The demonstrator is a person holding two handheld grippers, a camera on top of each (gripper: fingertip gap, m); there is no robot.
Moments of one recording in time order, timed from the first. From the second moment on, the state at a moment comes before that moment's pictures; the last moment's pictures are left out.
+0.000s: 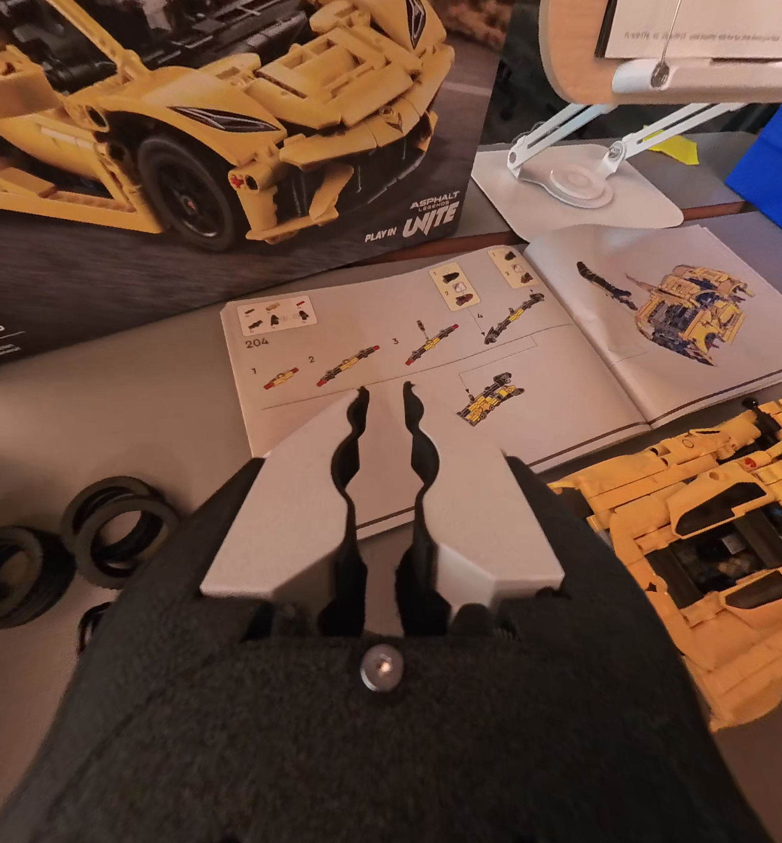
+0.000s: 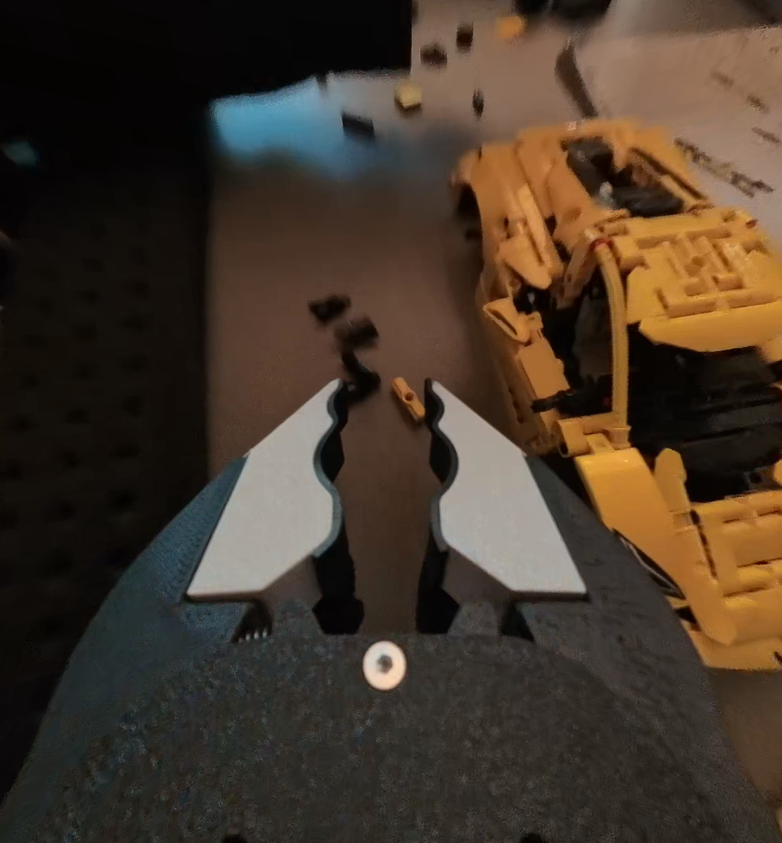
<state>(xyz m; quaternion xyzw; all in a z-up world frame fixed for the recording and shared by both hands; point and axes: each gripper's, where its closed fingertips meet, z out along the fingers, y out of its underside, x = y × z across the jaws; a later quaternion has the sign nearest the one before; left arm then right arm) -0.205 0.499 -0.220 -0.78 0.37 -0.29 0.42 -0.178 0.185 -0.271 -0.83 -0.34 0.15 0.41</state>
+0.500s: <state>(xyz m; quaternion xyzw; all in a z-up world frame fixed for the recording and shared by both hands) -0.194 0.395 -0.168 -0.61 0.51 -0.53 0.30 -0.171 0.196 -0.299 -0.84 -0.39 0.13 0.35</state>
